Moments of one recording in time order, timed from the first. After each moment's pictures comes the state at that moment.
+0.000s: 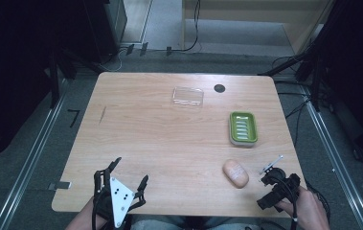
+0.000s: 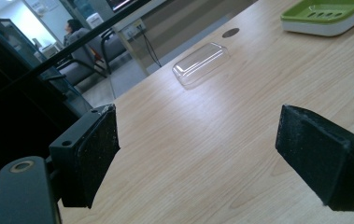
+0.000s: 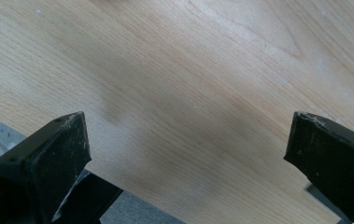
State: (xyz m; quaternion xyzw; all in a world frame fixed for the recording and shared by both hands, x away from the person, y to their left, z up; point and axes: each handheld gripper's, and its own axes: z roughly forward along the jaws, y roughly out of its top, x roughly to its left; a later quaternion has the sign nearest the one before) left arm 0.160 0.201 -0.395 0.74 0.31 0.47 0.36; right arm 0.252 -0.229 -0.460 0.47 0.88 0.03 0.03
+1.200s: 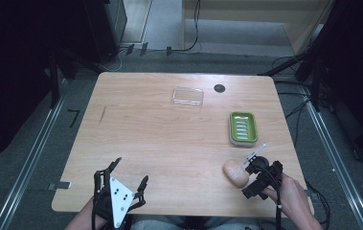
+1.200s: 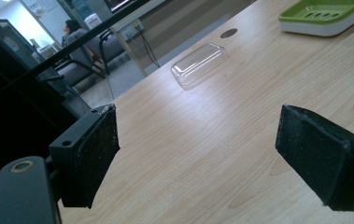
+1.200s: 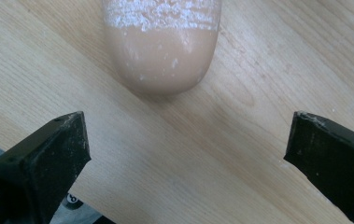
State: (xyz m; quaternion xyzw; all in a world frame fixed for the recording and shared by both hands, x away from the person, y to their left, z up) left arm 0.160 0.201 -0.396 0.75 0.31 0.47 0.36; right arm 0.280 -0.187 -0.446 0.43 0.90 0.06 0.04
